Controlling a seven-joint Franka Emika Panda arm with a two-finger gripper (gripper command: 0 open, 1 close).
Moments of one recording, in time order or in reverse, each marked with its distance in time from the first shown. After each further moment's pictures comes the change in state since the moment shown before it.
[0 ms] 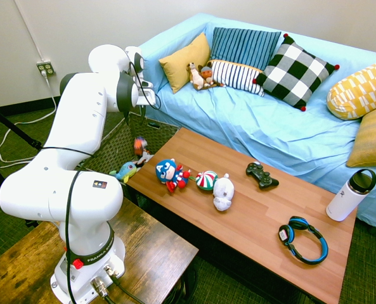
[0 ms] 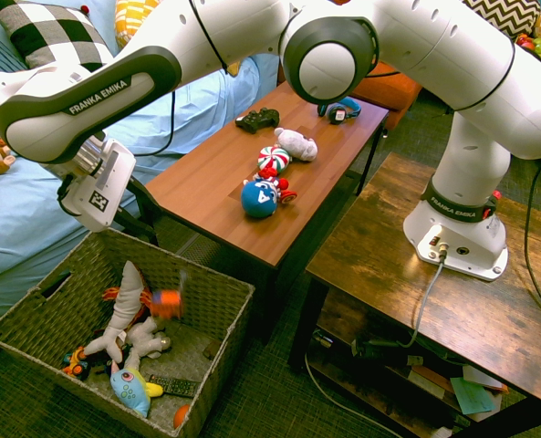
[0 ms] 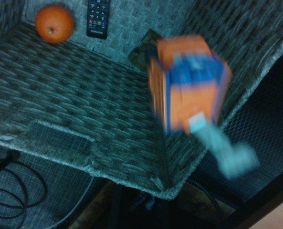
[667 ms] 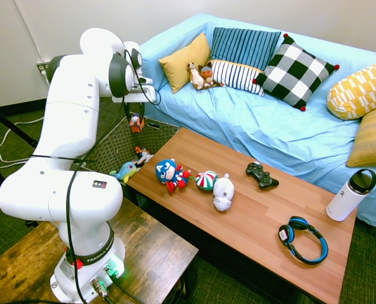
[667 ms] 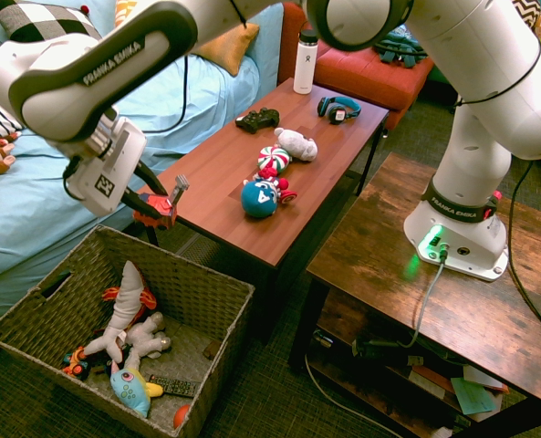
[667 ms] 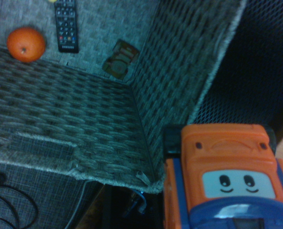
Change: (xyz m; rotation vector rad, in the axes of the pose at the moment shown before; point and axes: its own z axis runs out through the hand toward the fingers) arm -0.021 0.006 0.007 -0.024 0.037 0.089
